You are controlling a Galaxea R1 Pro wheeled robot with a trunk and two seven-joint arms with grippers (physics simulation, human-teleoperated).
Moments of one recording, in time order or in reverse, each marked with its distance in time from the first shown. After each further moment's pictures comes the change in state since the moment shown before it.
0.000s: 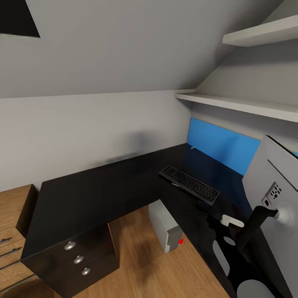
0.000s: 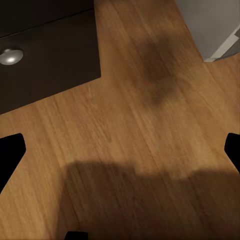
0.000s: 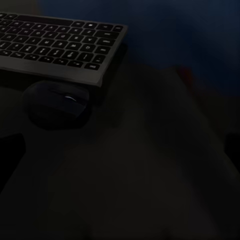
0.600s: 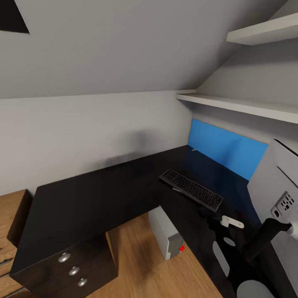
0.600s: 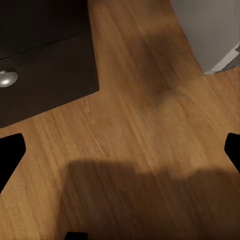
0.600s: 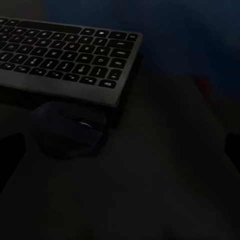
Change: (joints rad) left arm 0.000 0.000 0.000 0.000 0.000 -0.002 -0.002; right arm 0.000 0.000 -0.001 0.012 -0.001 -0.001 0.000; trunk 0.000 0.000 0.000
